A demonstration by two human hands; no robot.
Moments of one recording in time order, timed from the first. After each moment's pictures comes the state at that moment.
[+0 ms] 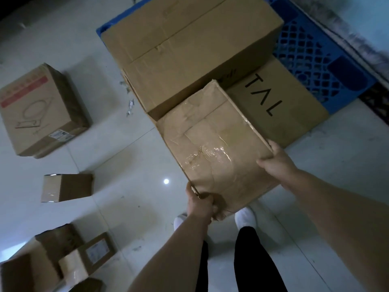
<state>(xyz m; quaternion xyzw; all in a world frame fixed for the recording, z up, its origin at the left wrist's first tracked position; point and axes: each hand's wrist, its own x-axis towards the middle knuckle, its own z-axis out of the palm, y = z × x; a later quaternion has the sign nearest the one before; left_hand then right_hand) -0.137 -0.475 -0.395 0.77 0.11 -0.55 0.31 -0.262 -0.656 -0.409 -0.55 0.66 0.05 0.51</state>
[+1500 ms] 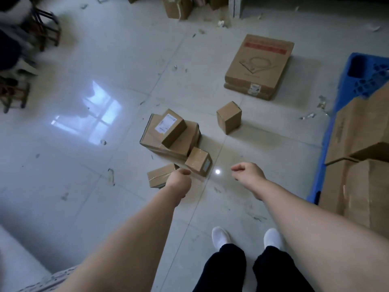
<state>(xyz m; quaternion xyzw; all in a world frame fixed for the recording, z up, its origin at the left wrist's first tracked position) -0.022 0.052 -0.216 0.79 0.34 -0.31 0.41 -0.006 -0.152 -0.261 -0.80 0.24 0.29 0.47</state>
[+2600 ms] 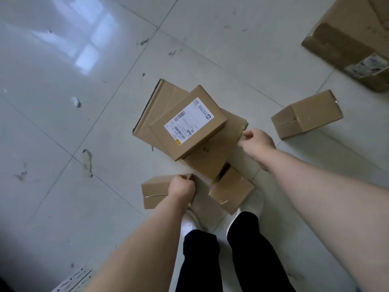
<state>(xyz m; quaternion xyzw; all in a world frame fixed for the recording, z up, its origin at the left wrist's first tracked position) 0.218 0.221 -0.571 0.63 0.56 -0.34 0.43 0.349 0.051 -0.565 -0.84 0.22 0.39 0.32</state>
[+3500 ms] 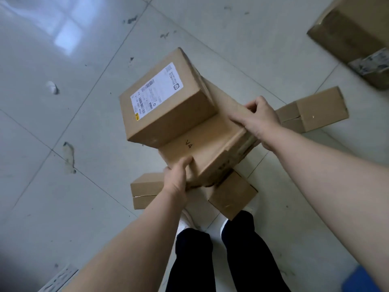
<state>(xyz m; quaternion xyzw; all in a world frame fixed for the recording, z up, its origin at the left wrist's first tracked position) 0.247 0.222 -0.582 0.41 0.65 -0.22 0.60 0.400 0.060 -0.574 -0.85 0.18 0.31 0.39</state>
